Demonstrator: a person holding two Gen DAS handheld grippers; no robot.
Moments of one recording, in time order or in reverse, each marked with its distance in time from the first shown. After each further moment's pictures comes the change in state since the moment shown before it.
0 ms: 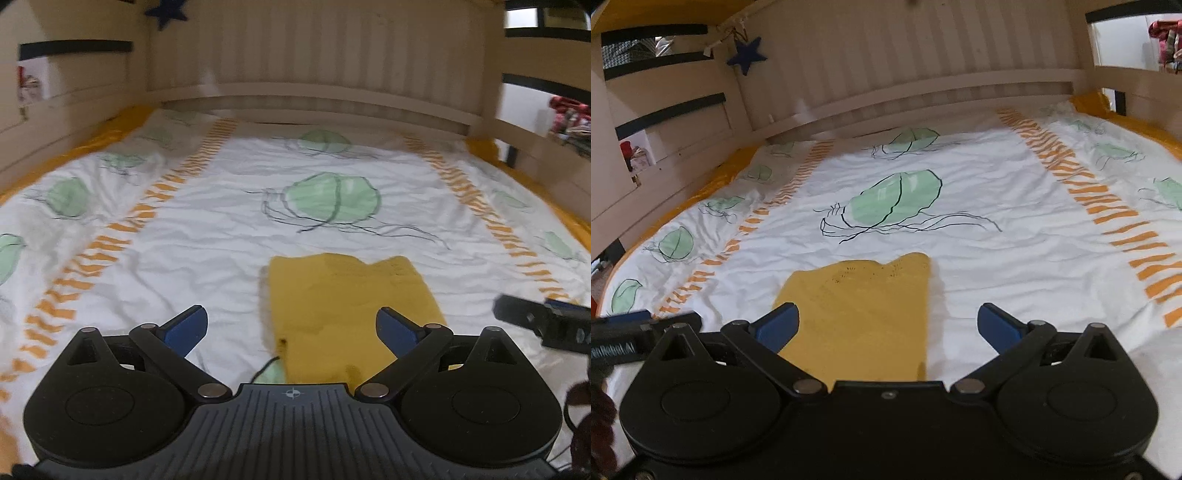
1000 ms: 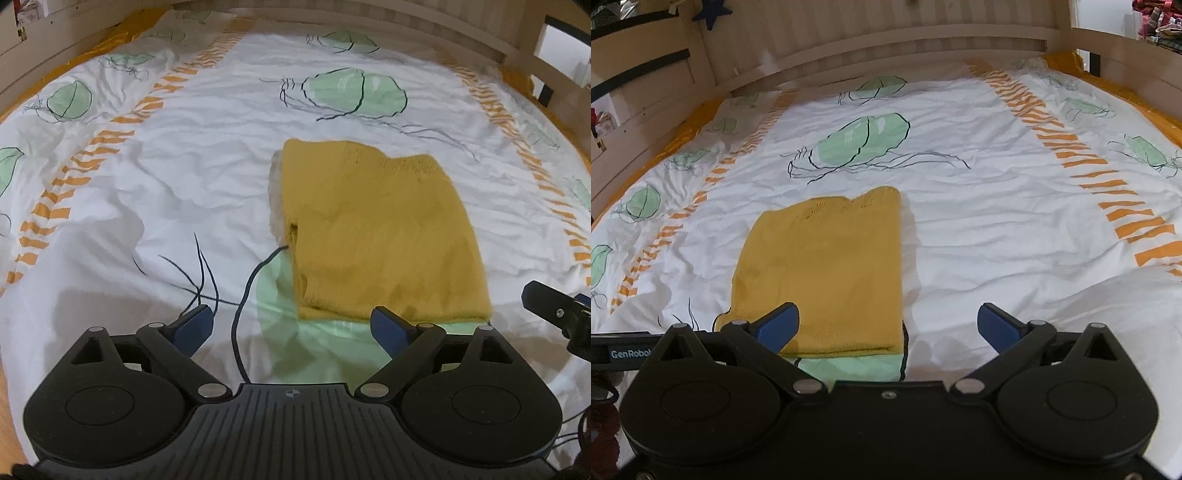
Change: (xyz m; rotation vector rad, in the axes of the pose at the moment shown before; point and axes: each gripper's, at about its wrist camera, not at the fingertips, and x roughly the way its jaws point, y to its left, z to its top) left arm 0.036 0.004 -0.034 -0.053 0.345 0.029; right arm 0.004 0.011 -0.025 0.024 0.192 -0.132
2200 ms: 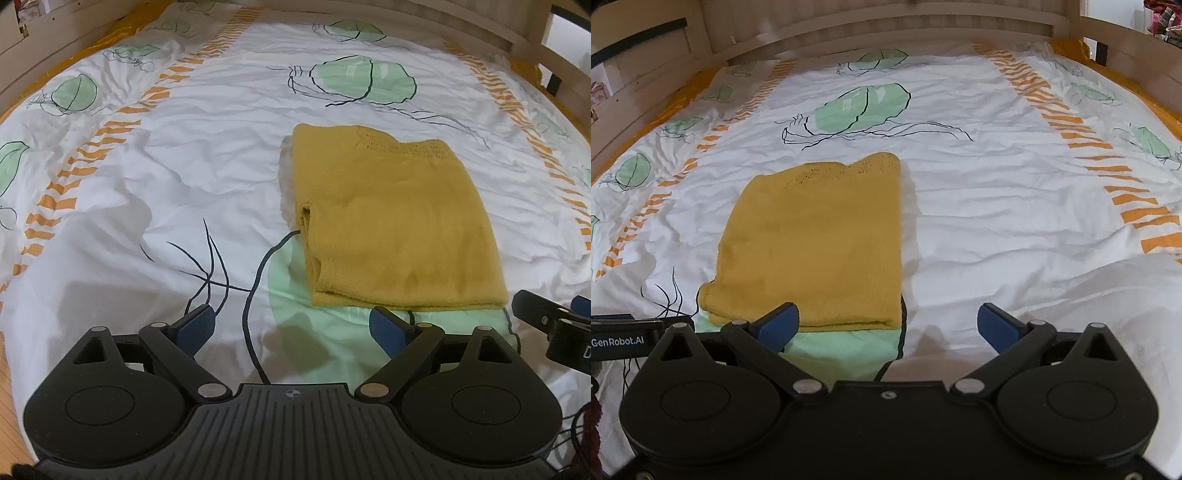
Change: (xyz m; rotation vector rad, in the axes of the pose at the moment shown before) left arm 0.005 0.003 -0.003 0.009 0.030 0.030; right arm 0.017 0.006 -0.007 -0.031 0.080 -0.040
